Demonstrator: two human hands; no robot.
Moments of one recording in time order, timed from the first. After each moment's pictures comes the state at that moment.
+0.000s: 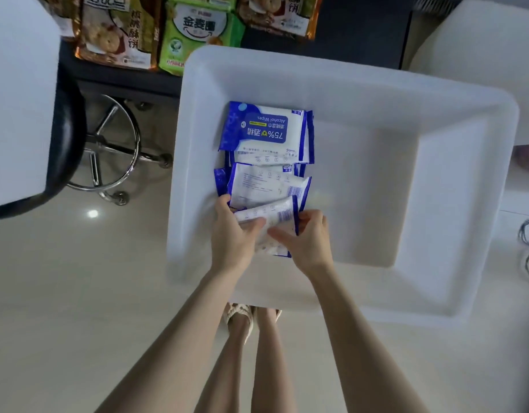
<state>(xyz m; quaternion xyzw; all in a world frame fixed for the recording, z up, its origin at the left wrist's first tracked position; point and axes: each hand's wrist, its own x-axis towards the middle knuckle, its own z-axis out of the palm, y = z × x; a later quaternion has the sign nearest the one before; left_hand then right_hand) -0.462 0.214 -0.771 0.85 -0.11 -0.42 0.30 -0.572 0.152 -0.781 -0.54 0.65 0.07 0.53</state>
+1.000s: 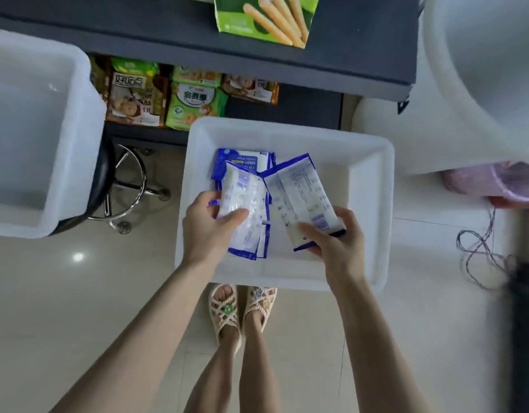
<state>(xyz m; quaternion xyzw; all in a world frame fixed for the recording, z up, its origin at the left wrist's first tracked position) -0.451 0.195 -0.613 0.82 -0.13 -0.39 0.40 -0.622 0.122 -0.615 -0.38 0.64 -0.22 0.63</state>
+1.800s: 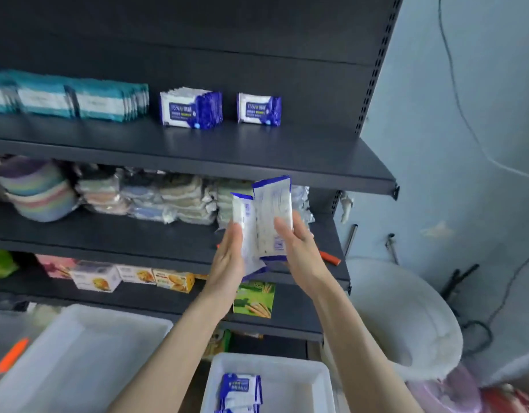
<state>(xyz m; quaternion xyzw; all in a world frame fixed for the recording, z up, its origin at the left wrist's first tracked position) -0.433 0.144 -0.112 0.56 -0.32 -0.39 0.66 -0.530 0.055 -0.098 -0.63 0.28 -0.34 0.64</state>
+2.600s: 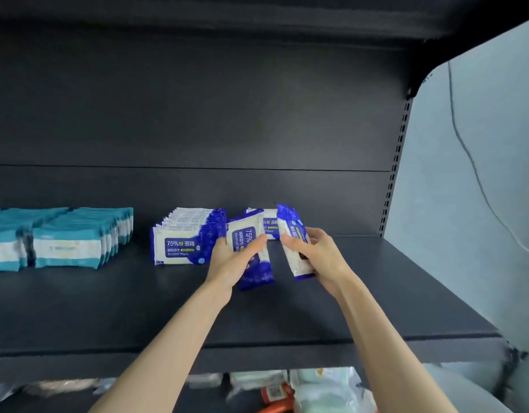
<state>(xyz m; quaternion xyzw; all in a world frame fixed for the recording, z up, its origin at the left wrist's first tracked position) -0.203 -0.092 0.017 0.60 -0.33 -0.30 0.66 -0.360 -0.157 0.029 -0.63 0.31 -0.42 0.58</state>
